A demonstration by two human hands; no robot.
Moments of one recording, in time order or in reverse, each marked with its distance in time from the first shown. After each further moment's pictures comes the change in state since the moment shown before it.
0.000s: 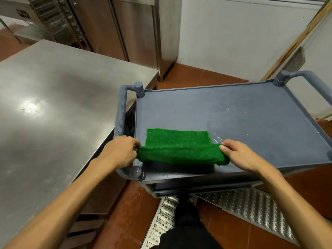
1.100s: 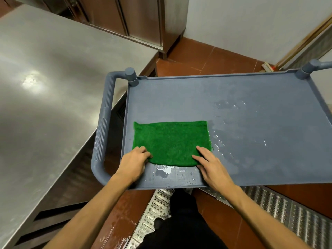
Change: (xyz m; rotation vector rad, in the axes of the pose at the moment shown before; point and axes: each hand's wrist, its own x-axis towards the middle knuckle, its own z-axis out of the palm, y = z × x) left_hand 0.086 0.019 0.130 -0.042 0.076 0.198; right_hand 0.081 0.070 0.110 -0.208 0.110 -0.411
